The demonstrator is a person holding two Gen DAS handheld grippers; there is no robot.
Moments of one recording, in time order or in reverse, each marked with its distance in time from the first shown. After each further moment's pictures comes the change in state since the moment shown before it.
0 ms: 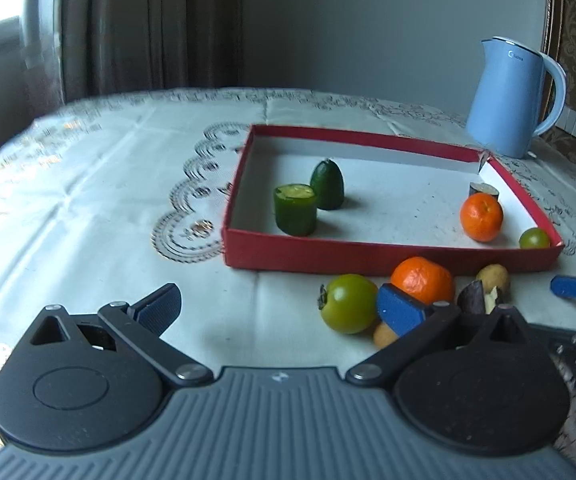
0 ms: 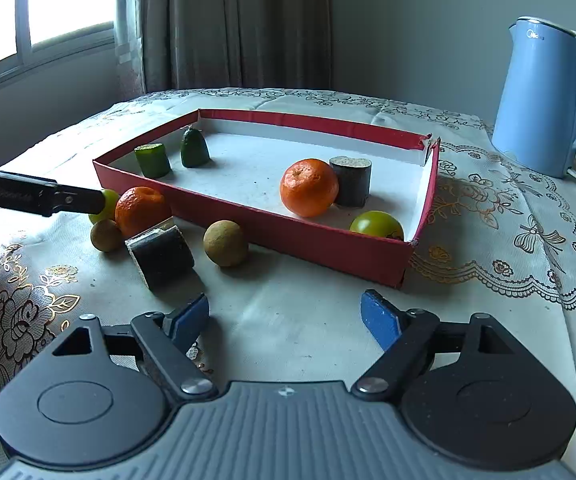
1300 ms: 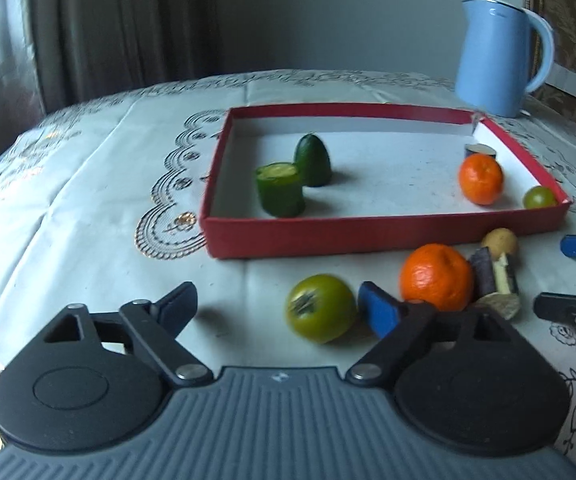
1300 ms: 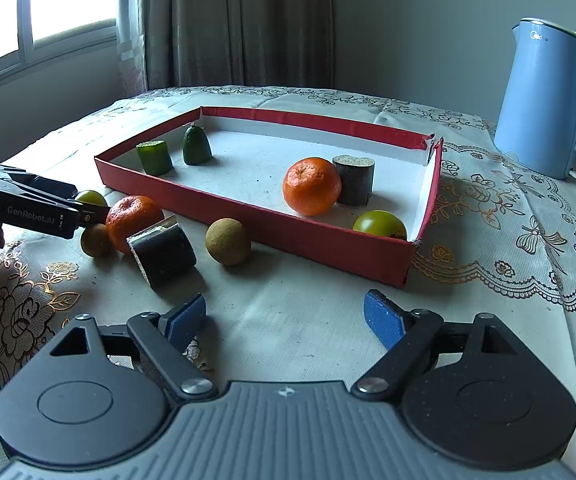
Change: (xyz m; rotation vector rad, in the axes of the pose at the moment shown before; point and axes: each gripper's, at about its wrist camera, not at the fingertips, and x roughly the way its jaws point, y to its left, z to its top) left arm 0.009 -0.014 -0.006 0.135 0.026 0.021; right arm 0.000 0.002 -0.001 -0.007 0.002 0.001
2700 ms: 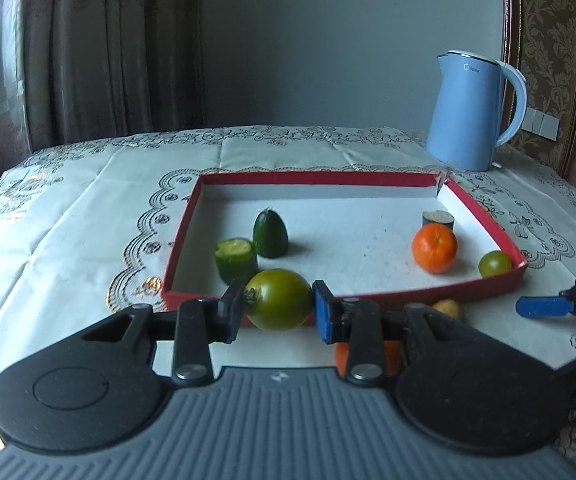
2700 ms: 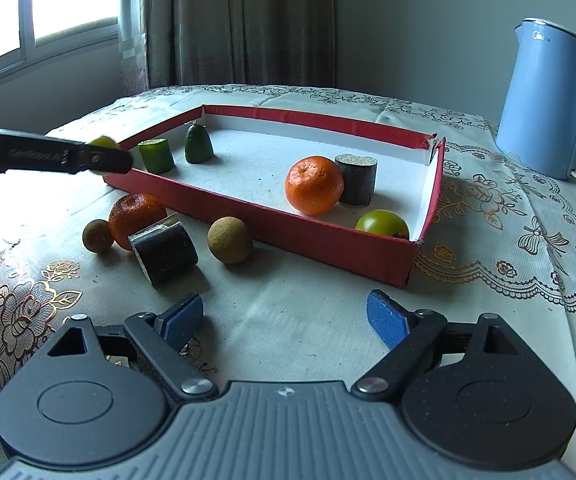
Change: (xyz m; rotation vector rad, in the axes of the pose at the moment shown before) left arm -0.018 -0.016 0.024 -0.031 -0.145 -0.064; right arm 0.001 0.001 0.000 -0.001 0.001 0.001
